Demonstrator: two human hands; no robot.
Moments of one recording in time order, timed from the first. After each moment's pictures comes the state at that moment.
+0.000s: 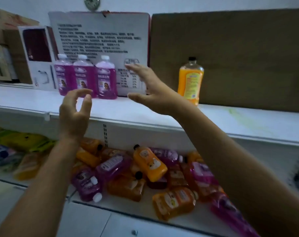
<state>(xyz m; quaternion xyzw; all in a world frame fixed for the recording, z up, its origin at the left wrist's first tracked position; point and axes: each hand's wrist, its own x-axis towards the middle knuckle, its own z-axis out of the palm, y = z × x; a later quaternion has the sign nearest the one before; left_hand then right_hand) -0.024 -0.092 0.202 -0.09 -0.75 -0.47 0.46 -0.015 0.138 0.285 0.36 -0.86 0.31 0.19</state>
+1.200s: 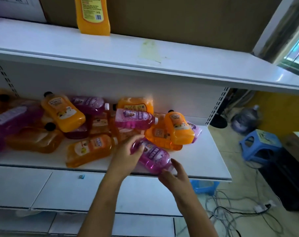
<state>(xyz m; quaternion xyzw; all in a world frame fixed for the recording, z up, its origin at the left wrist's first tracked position) 0.067 0.274 -0.026 -0.16 -0.83 -0.54 -0.04 0.165 0.435 -0.058 -0.23 -0.66 0.72 0.03</state>
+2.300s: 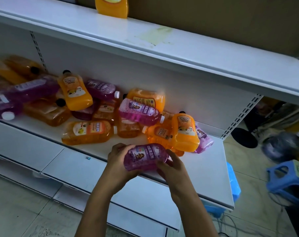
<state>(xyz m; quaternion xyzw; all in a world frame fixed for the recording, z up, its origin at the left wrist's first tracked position) 0.108 0.304 -0.071 -0.02 -0.85 -0.52 0.01 0.117 0.489 -0.049 -0.10 -0.67 0.73 -0.09</state>
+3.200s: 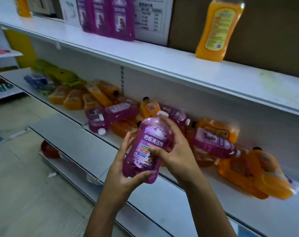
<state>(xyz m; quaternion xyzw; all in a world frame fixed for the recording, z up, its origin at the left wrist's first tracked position) 0.164 0.103 0.016 -0.02 -0.67 -0.72 0.16 0.086 0.249 0.065 0.24 -0.70 0.68 -0.07</state>
